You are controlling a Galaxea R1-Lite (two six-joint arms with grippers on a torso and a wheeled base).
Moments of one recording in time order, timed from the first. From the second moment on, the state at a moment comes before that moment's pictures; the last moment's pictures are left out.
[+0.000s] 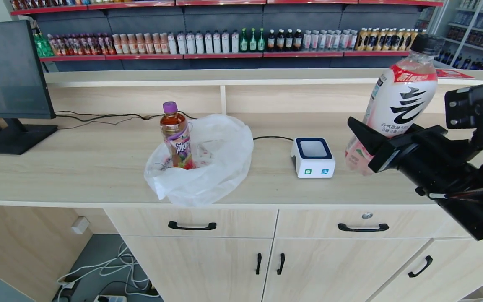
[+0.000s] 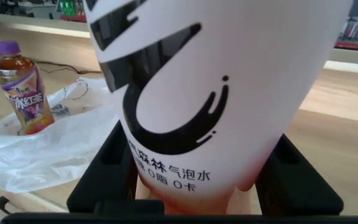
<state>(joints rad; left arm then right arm) 0.00 0.00 0.00 -0.01 0.04 0.01 0.43 1.60 -0.55 -1.36 -0.04 -0.12</state>
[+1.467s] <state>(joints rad) 0.00 0.00 0.00 -0.01 0.04 0.01 0.20 2.00 -0.85 -1.54 0.49 -0.78</state>
